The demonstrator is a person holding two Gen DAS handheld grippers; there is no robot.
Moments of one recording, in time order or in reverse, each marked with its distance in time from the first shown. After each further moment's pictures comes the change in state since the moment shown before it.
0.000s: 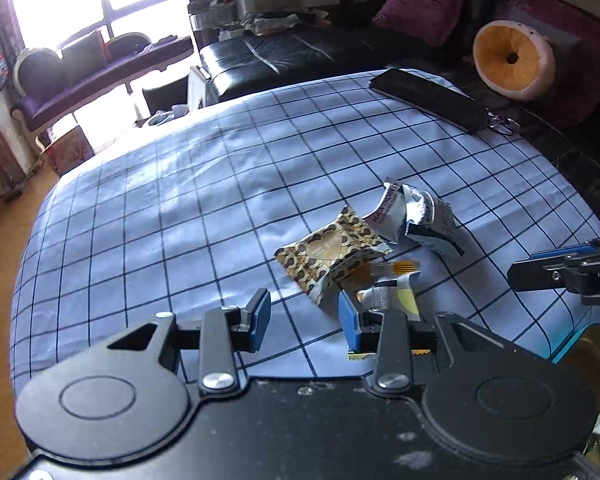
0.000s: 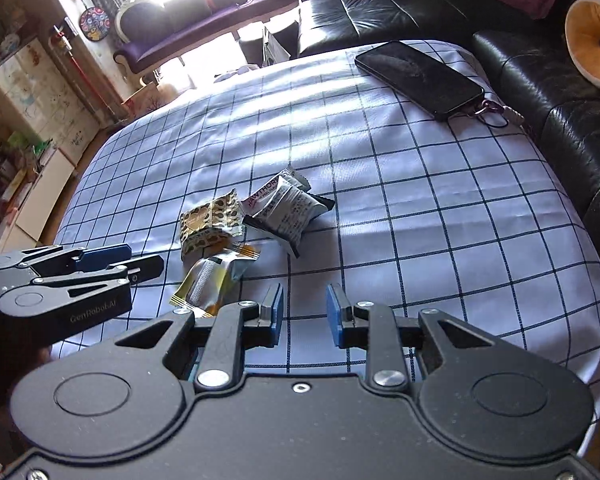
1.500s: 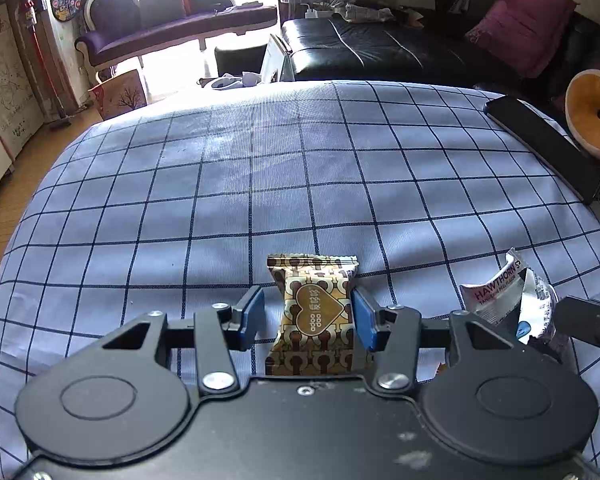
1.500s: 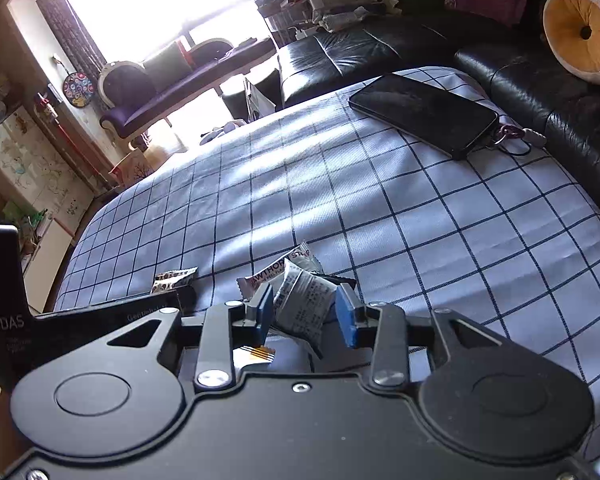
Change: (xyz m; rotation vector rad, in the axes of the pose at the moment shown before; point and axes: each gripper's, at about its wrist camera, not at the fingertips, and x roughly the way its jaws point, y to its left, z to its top) left arm 0.083 0.041 0.033 -0.283 0.043 0.148; right arm 0.042 0.010 0.029 0.102 -0.161 0.005
